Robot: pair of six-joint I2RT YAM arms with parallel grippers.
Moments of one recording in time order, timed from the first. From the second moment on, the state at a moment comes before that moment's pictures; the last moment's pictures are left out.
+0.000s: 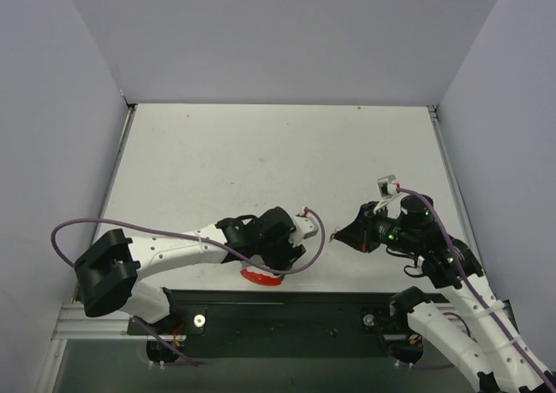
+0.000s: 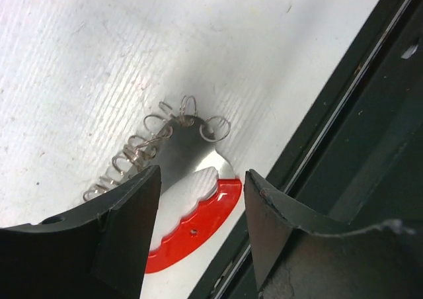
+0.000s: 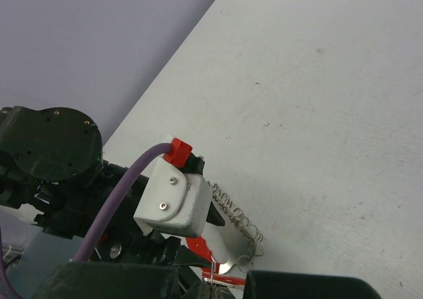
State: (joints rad) left arm -1.11 1.43 0.90 -0.39 0.06 -0.09; right arm 0.45 0.63 0.74 -0.64 -0.48 0.37
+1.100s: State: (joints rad) left arm -1.16 1.35 0.50 0.24 0.25 0.28; right arm 0.24 0.63 0.70 -0.67 -0.52 0.36
